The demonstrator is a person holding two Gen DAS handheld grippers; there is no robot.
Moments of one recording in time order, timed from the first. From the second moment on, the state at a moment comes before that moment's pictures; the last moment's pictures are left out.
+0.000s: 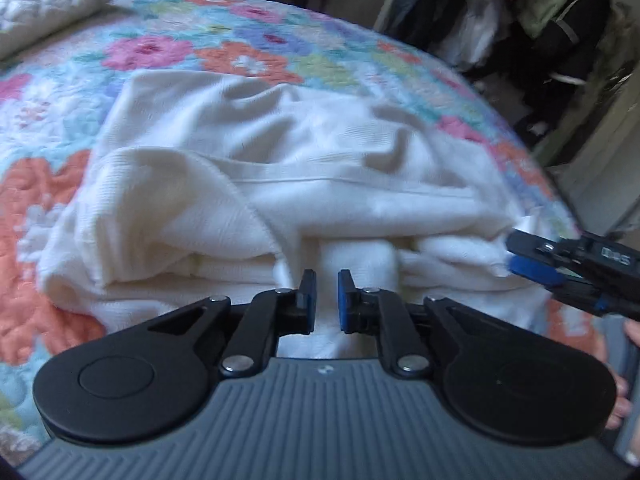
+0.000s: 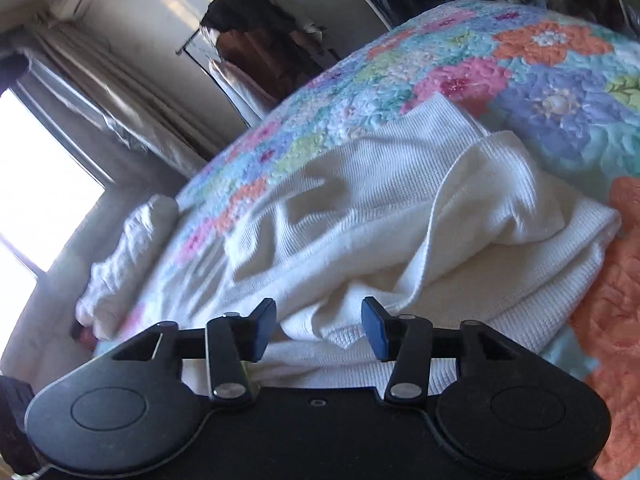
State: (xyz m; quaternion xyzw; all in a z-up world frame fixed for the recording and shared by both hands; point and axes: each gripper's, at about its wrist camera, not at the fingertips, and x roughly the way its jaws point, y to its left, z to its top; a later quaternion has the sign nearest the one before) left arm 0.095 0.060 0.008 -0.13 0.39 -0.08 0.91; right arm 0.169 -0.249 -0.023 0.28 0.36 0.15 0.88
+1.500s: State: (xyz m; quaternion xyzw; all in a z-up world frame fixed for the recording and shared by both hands) left arm 0.114 0.059 -0.005 -0.15 0.45 -0.06 0.88; right arm 0.180 -0.245 -0.066 0.38 0.48 0.16 0.77
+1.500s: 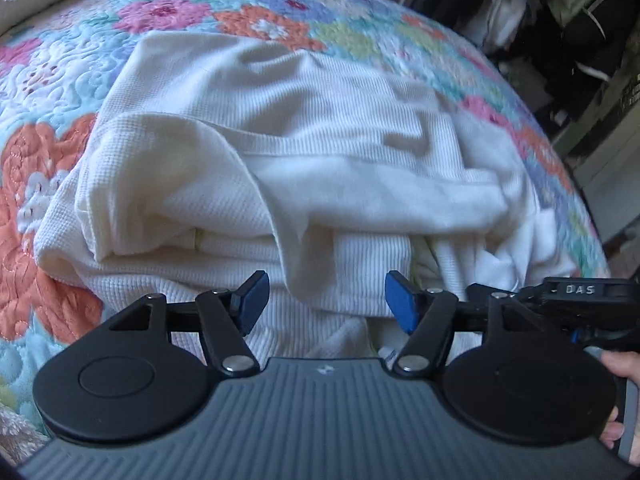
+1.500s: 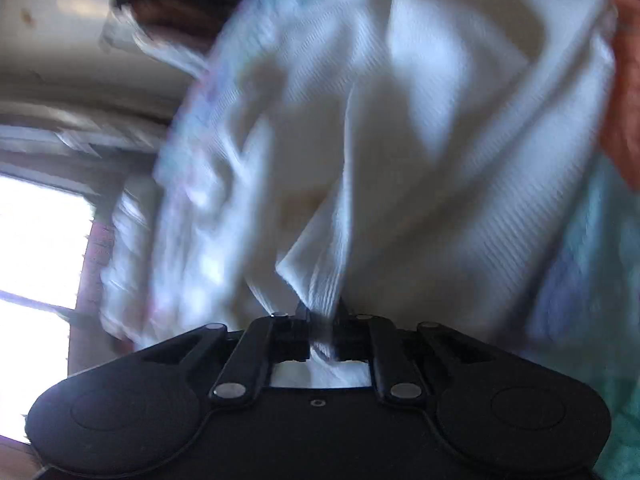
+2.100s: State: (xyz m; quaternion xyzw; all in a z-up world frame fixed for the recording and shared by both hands) left arm 0.096 0.064 0.024 -0.07 0.44 -0.10 0.89; right arm 0.157 -0.203 0.003 0.14 0.45 0.19 0.86
